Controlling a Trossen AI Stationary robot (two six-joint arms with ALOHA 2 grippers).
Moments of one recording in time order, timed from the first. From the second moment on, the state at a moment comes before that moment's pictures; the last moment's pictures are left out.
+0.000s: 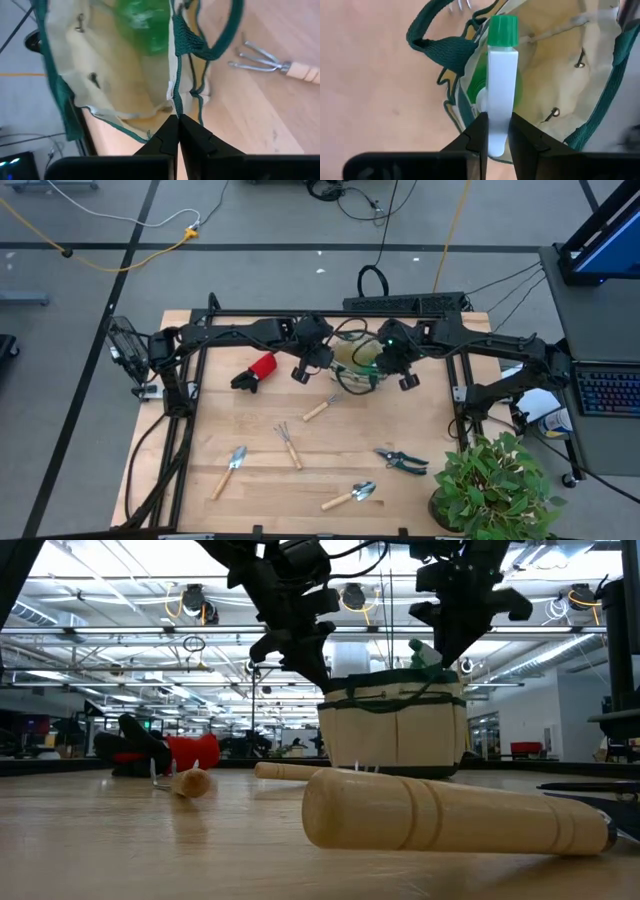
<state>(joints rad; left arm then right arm) 0.28 1.82 1.47 -0.57 0.00 0.89 -0.29 1.33 1.17 -0.98 0.06 -0.77</state>
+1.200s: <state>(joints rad) 0.31 1.79 1.47 -0.66 -0.02 0.92 -0.29 1.31 1.04 -0.72 0.14 -0.95</state>
